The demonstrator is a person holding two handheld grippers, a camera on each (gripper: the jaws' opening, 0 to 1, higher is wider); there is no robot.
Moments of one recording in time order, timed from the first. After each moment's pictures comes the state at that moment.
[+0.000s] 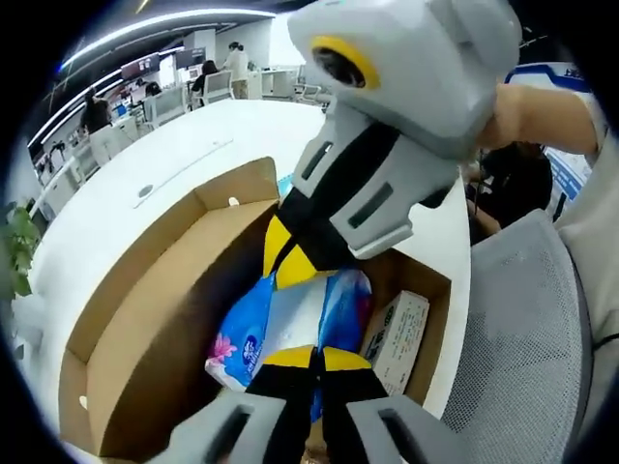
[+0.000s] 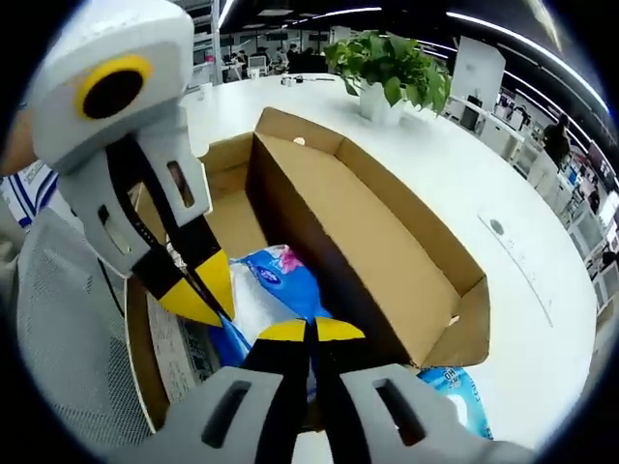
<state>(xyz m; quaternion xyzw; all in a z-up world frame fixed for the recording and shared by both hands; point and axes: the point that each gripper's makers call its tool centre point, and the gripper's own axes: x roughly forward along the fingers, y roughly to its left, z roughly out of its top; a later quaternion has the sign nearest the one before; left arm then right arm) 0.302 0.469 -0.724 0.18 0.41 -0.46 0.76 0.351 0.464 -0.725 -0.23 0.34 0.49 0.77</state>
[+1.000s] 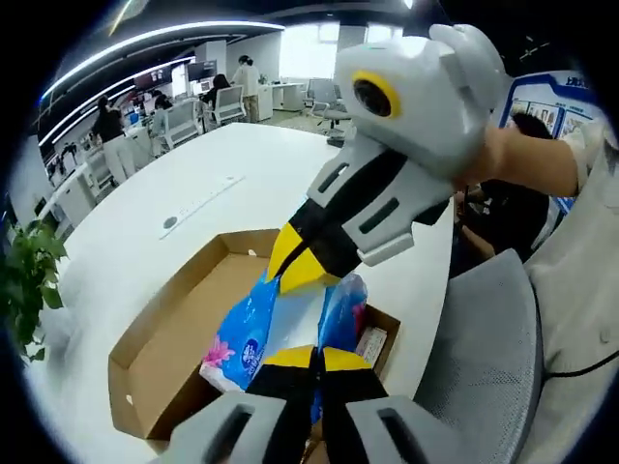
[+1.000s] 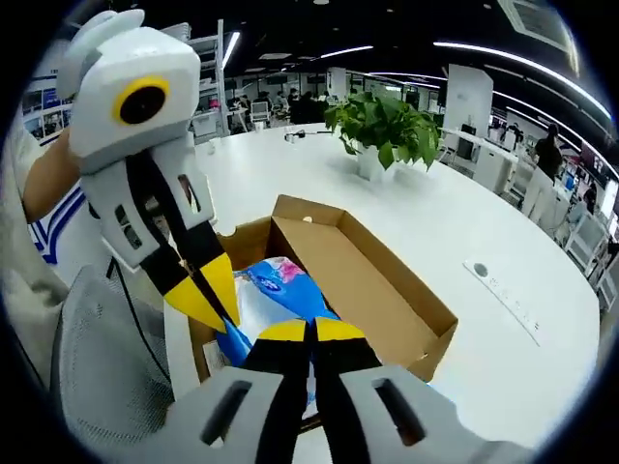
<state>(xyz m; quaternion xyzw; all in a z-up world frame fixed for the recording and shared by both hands) 0.297 0.467 -0.627 0.17 0.39 -0.45 0.79 0.343 0.467 -0.625 -0.17 0.26 0.51 0.80</state>
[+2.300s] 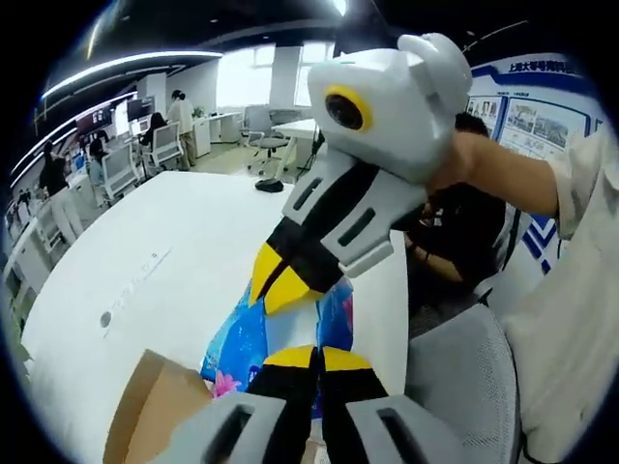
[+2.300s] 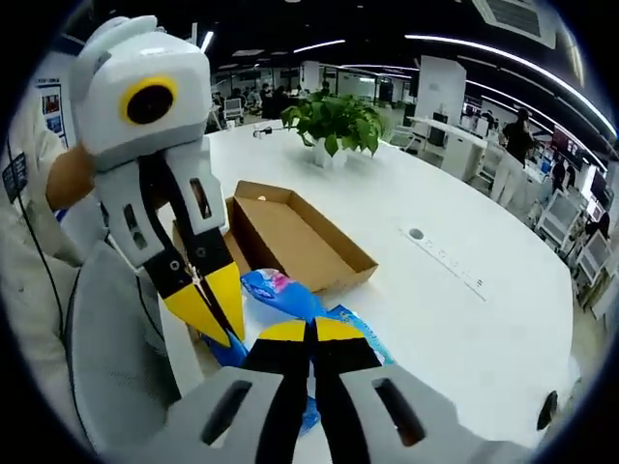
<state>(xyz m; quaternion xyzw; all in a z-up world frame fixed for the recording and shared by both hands) 0.303 0.314 -0.600 0.17 0.32 -0.58 0.73 0.350 0.318 -0.601 -0.17 0.29 0.46 0.82</state>
